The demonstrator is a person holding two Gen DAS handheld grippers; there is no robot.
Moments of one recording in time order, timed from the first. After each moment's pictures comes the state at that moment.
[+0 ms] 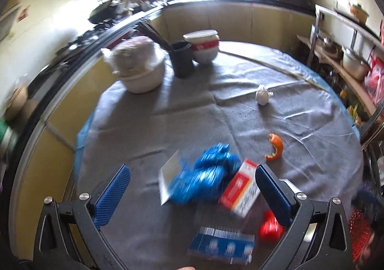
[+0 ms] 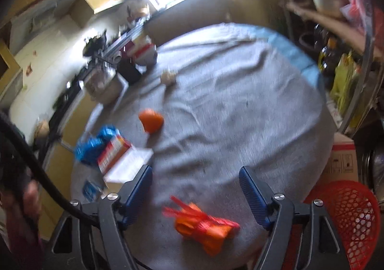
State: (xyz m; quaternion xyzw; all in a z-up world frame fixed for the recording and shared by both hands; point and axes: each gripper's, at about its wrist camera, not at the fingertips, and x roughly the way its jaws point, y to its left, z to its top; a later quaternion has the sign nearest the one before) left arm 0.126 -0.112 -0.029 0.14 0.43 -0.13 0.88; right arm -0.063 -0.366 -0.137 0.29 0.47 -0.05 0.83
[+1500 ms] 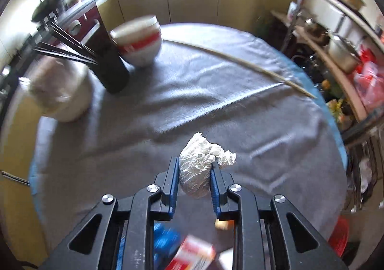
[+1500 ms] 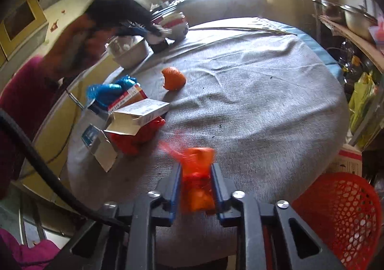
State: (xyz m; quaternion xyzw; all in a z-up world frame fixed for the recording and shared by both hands) left arm 0.214 -0.221 -0.033 0.15 0.49 -0.21 0.83; right arm -0.103 -0.323 -0.152 0.22 0.48 0.01 0.85
